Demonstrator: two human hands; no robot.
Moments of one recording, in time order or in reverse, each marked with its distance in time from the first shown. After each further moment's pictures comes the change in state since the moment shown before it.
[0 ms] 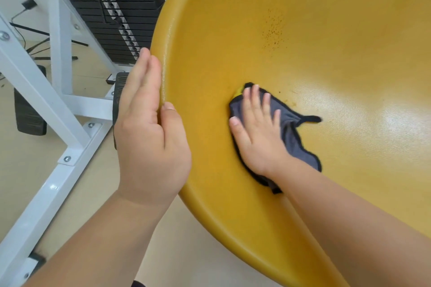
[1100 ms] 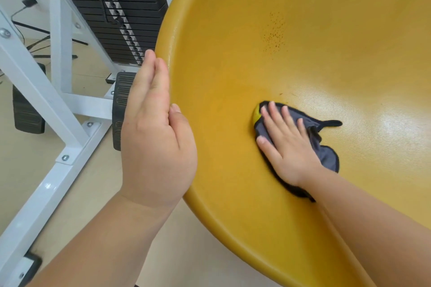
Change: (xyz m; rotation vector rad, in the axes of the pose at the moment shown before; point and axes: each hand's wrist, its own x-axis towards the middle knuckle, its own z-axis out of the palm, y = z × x) left_hand -0.001 0.002 -0.002 0.154 -0.022 0.068; right_hand -0.023 0.068 -0.018 -0.200 -0.051 -0.044
